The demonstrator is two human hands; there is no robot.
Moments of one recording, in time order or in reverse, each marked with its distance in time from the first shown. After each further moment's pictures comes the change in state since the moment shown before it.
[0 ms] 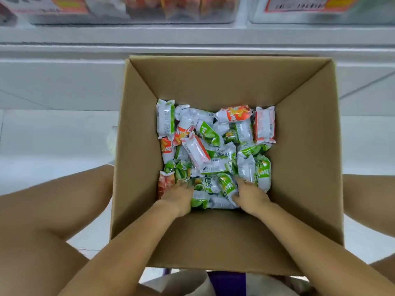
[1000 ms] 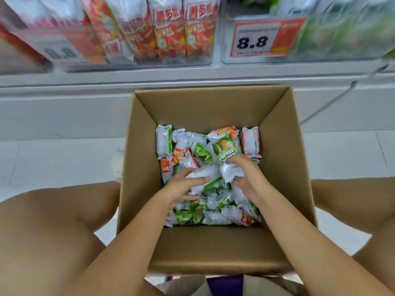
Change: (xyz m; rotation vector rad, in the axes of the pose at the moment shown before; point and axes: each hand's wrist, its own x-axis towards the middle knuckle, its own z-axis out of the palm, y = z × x) left_hand -0.041 0.015 -0.074 -1.594 0.136 0.028; right_hand -0.057 -0.042 -0.100 1.608 0.151 -0.018
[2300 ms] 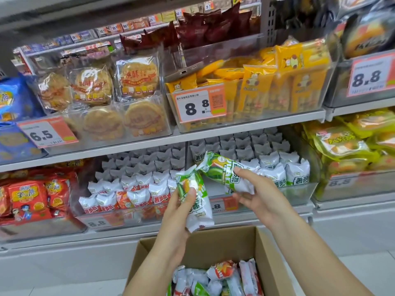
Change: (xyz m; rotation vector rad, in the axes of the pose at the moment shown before) left_hand -0.141 0.230 0.103 -0.236 0.047 0.781; right_hand -0.116 -0.265 -0.017 0.240 -0.168 -0.542
